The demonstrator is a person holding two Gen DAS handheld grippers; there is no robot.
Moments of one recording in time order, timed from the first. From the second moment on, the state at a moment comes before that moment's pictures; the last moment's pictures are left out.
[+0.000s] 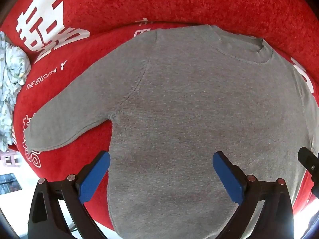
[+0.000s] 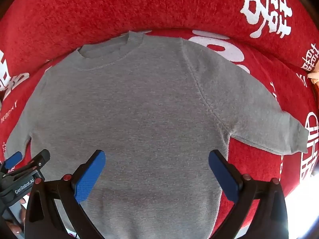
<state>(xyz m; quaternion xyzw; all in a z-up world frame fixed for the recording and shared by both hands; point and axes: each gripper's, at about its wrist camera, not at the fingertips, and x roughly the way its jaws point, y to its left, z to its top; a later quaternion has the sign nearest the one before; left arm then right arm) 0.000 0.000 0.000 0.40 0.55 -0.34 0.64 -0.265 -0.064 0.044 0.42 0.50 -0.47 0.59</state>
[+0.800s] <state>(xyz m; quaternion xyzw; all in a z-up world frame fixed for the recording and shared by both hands) 0.002 0.001 0.003 0.40 0.55 -0.34 0.65 -0.259 -0.067 0.042 0.41 0.52 -0.47 0.59</state>
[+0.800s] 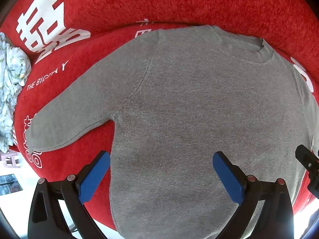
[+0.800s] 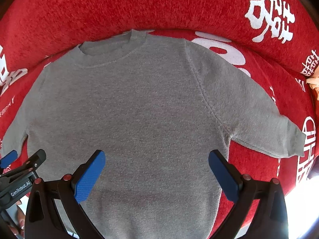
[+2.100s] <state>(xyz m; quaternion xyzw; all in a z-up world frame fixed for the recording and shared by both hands) 0.012 0.003 0.009 0.40 0.55 -0.34 0.65 -0.252 -0.065 0.046 0.40 0.52 -0.47 0.59</state>
